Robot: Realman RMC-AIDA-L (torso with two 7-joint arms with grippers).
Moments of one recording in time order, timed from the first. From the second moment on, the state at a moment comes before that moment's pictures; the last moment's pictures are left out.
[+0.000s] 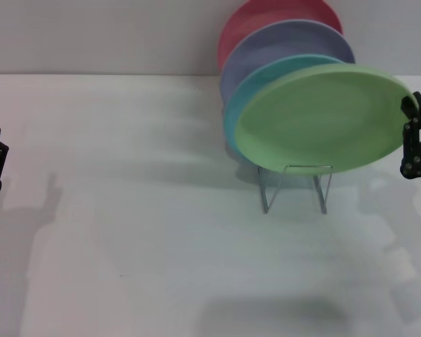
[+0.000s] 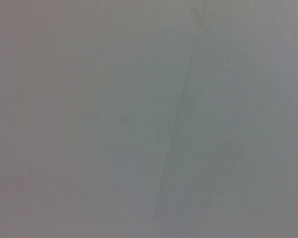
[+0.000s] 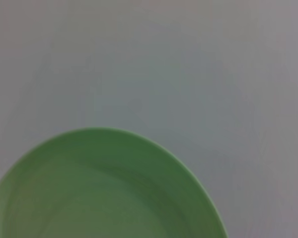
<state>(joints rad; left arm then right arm) -0.22 -2.06 -0.38 -0.42 1.77 1.54 -0.10 -0.11 1.95 1.06 1.01 -2.92 -0.99 -0.30</state>
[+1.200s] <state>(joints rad) -0.22 -2.06 -0.39 -0.42 1.77 1.54 -0.11 -0.04 2.03 1.07 0.85 -2.92 -0.99 -0.47</state>
